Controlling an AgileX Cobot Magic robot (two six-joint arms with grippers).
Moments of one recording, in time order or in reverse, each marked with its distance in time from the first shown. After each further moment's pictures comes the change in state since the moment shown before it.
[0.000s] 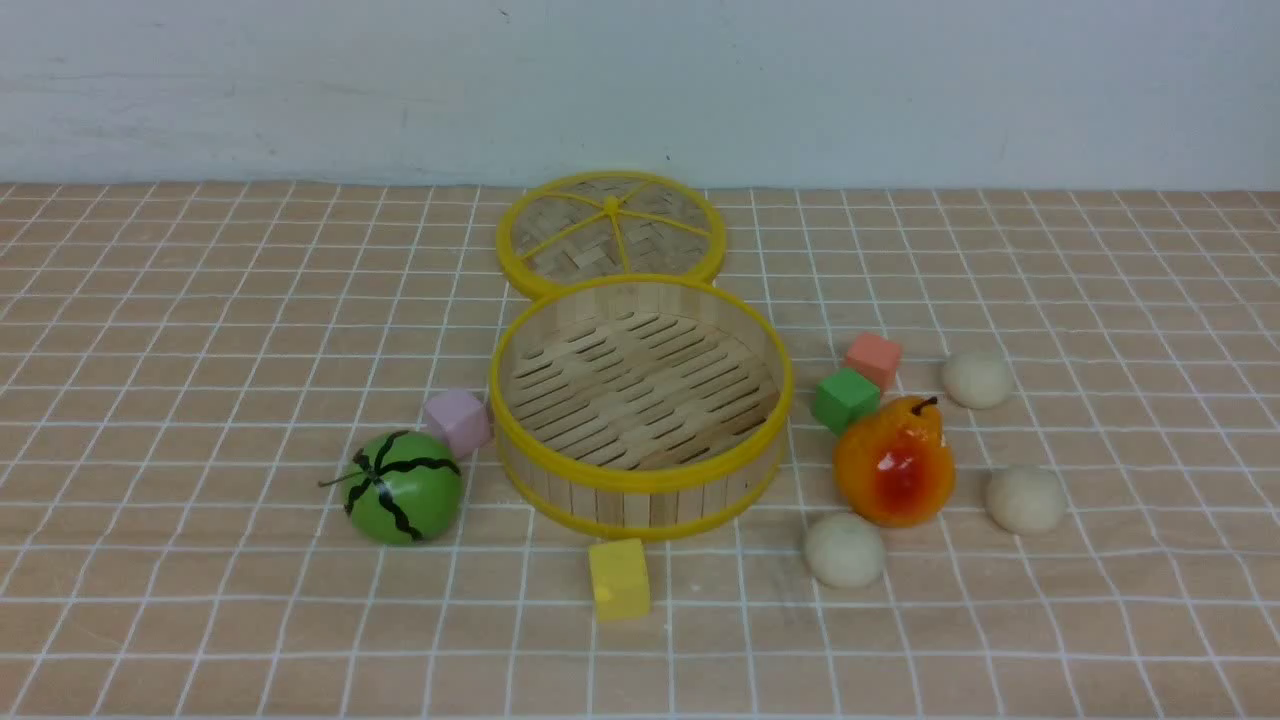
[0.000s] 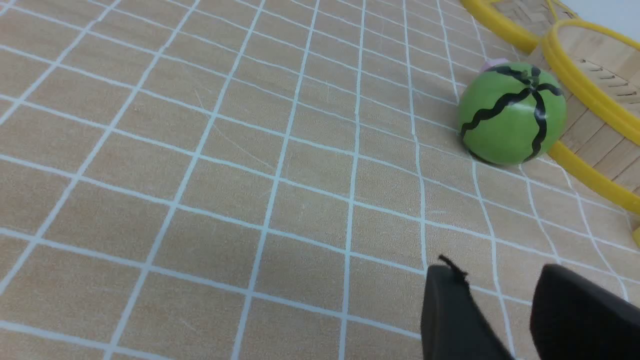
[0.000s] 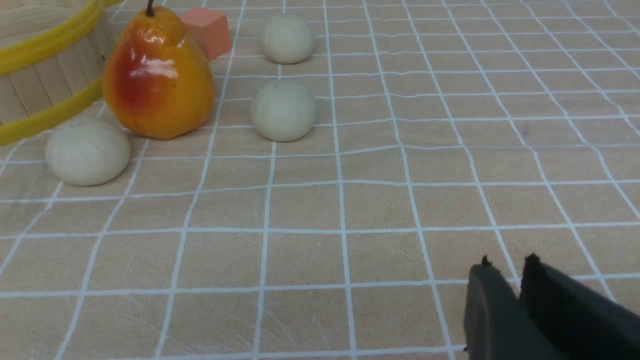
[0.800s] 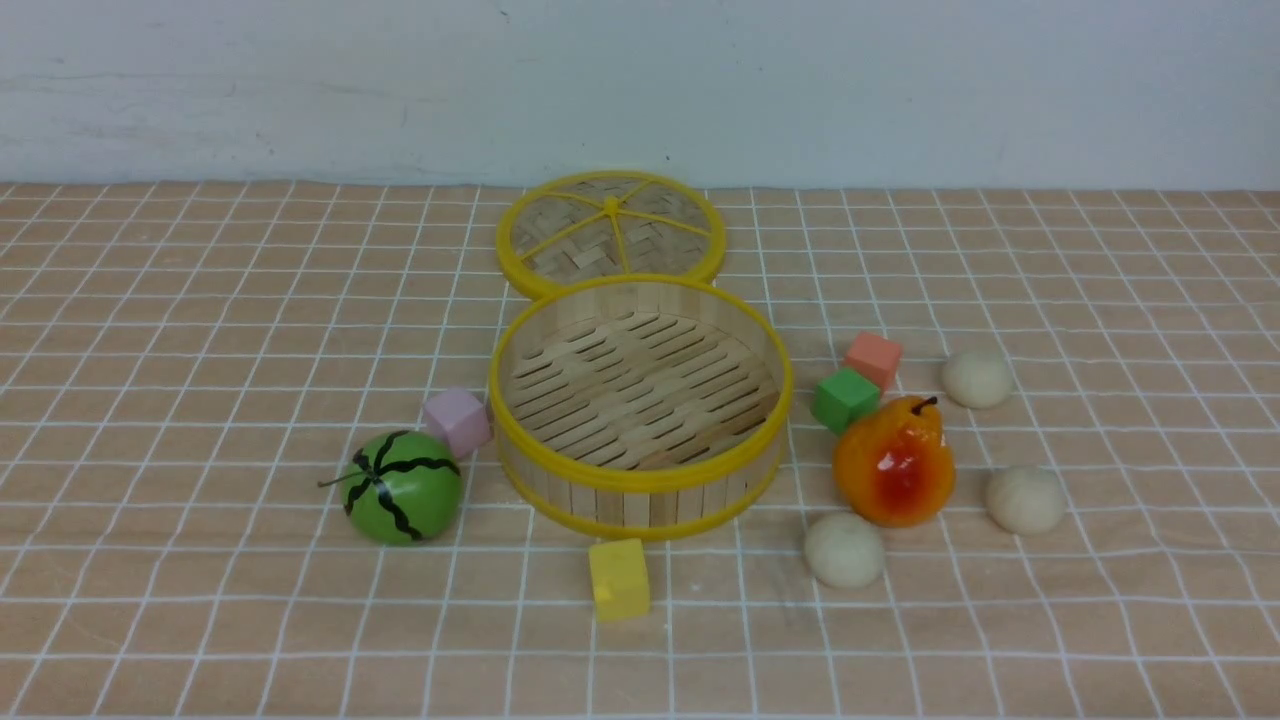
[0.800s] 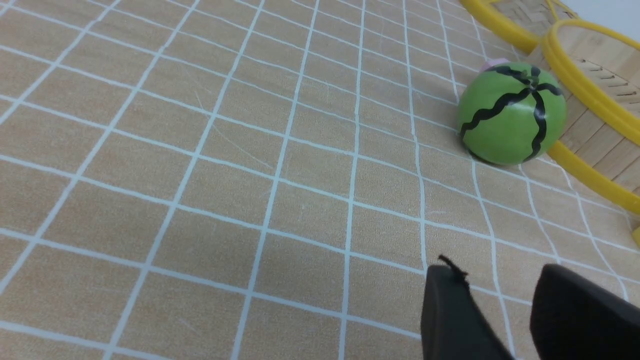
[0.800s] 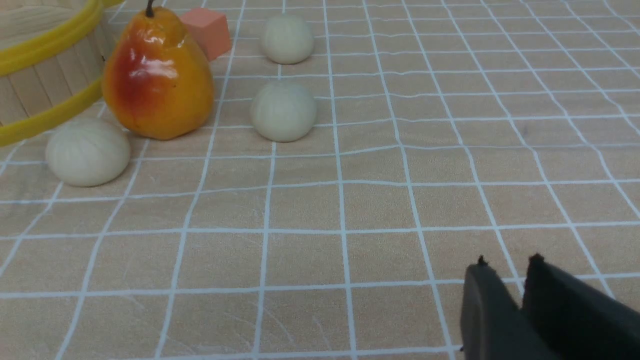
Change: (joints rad) right arm 0.000 0.000 0.000 0.000 0.000 0.000; left arm 0.000 0.000 0.000 0.000 0.000 0.000
